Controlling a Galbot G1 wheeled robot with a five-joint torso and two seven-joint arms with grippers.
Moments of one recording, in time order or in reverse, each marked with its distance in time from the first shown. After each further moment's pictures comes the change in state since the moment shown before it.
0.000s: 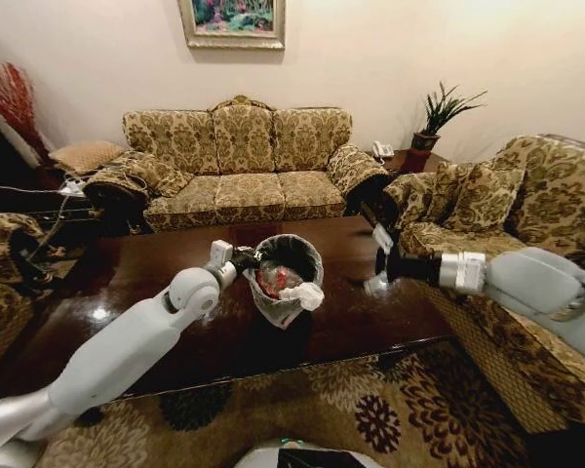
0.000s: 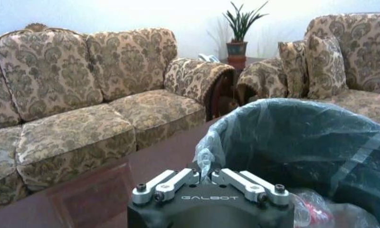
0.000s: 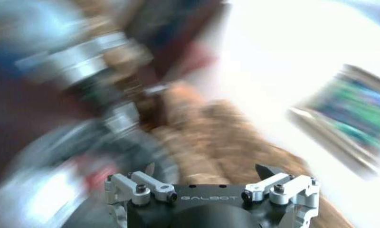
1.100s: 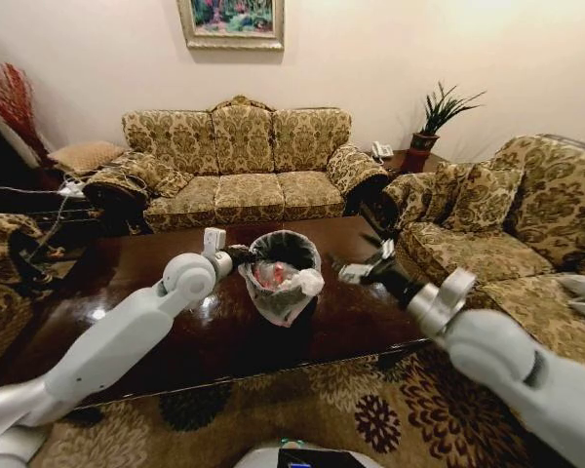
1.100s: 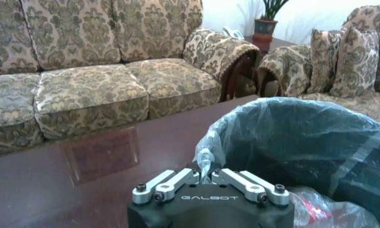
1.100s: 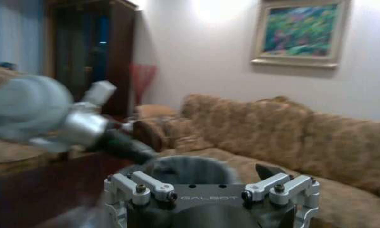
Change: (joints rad) left arm -0.120 0.019 0.004 0.014 -0.361 0.127 -0.232; right arm -0.631 0.269 0.364 0.256 0.156 -0.194 0.226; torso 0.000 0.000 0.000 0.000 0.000
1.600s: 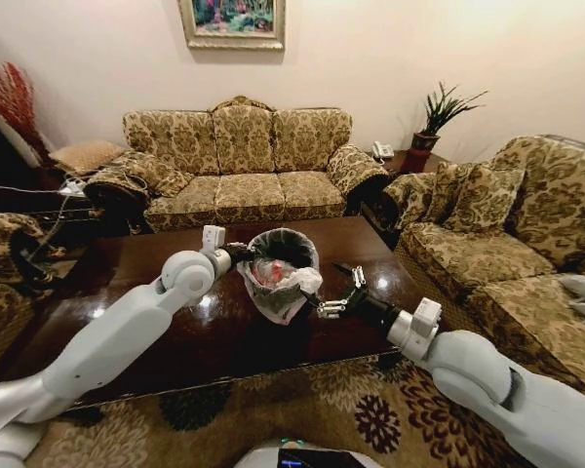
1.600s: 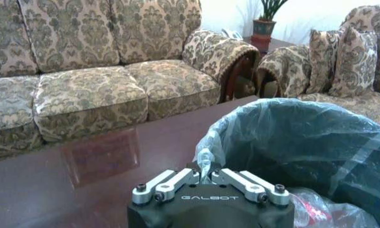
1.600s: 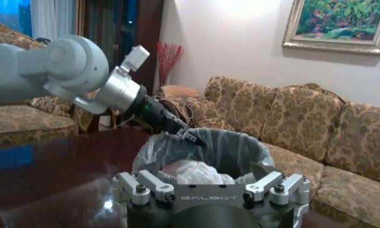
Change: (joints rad) left arm -0.004 -0.005 -0.001 0.005 0.013 0.000 0.013; right arm -0.031 -0.004 -0.040 -0.034 -0.114 -0.002 -0.083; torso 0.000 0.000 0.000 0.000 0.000
